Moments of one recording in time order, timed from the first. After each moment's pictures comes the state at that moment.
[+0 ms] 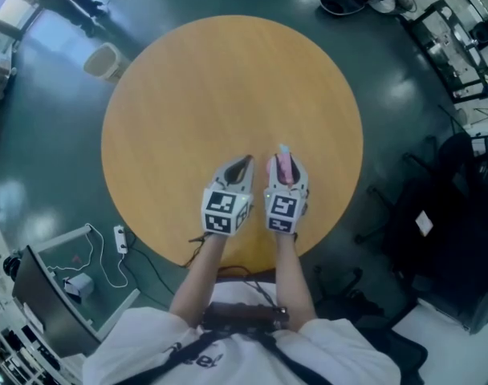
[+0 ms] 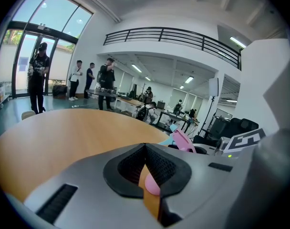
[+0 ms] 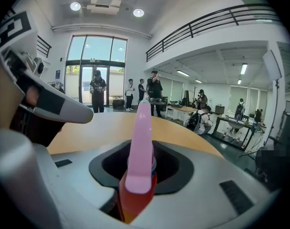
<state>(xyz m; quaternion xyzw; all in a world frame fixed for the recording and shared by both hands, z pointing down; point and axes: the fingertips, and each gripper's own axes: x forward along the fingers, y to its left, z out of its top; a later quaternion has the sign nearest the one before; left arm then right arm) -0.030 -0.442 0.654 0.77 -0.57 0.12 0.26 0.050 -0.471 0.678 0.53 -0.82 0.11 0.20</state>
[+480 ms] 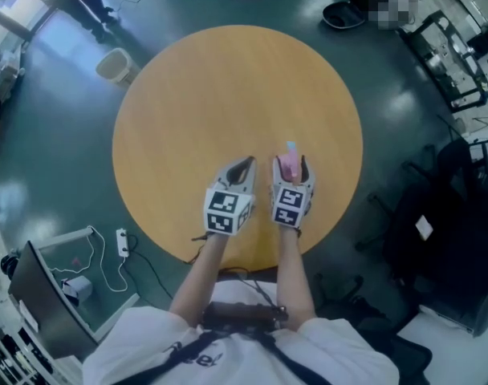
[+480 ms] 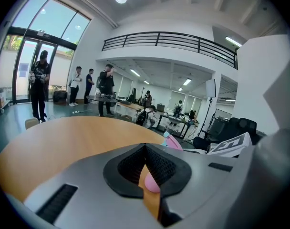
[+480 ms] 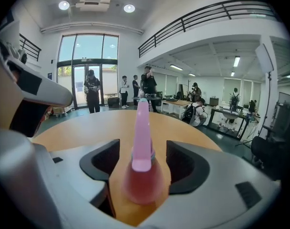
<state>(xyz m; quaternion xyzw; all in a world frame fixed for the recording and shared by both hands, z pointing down) -0.044 -0.405 0.620 0.78 -0.58 0.11 0.23 0.055 -0.447 0.681 0.55 -0.80 0.15 0.20</state>
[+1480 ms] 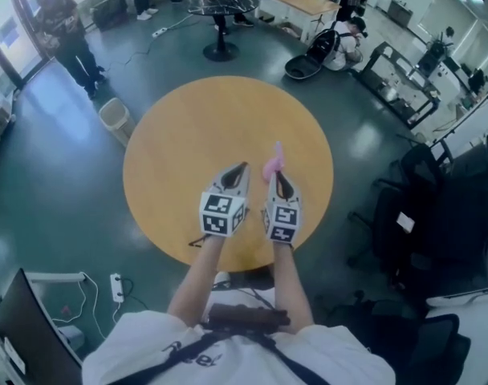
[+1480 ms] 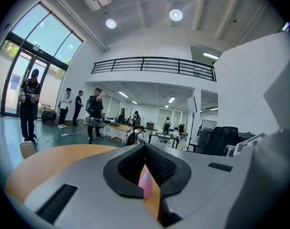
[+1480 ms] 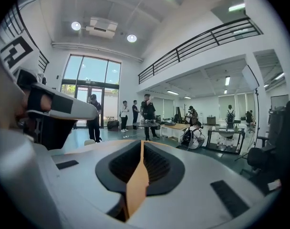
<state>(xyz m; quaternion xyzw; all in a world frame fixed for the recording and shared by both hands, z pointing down) -0.050 -0.313 0.494 0.83 -0.55 0.03 0.12 0.044 -0.322 0.532 0.58 -0.81 0.06 0.08</state>
